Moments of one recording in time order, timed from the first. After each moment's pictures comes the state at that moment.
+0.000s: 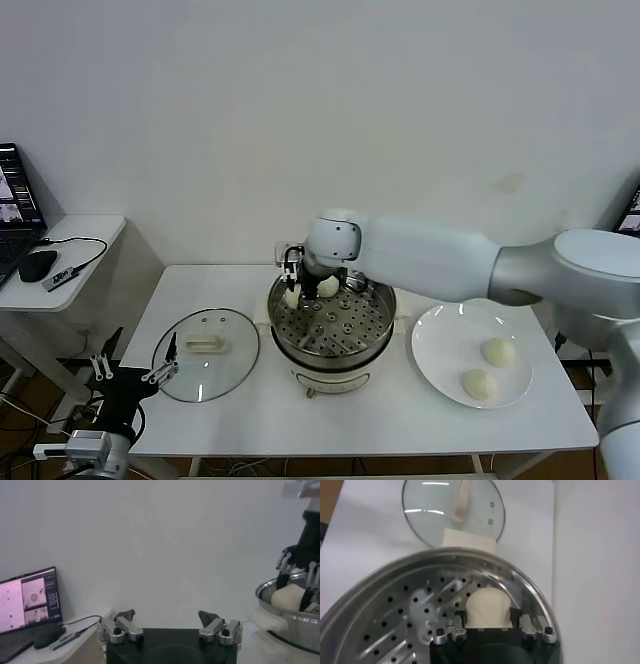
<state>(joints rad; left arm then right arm) 1.69 -1.24 -0.74 -2.24 -0.12 0.13 -0.08 0.43 1.31 -1.24 1.24 0.48 -0.66 -0.72</state>
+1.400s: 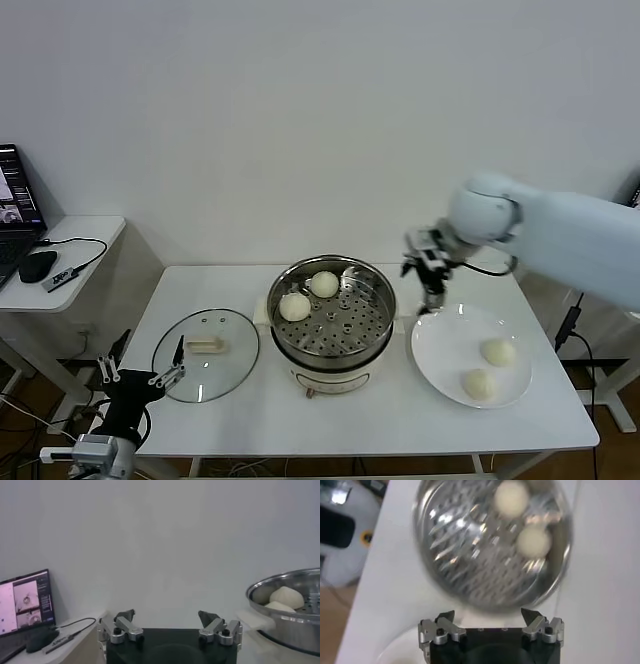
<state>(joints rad) 1.71 -1.24 -0.72 -2.26 -0.10 0.13 -0.08 0.61 0.62 -1.27 1.64 0.20 -0.40 -1.11</state>
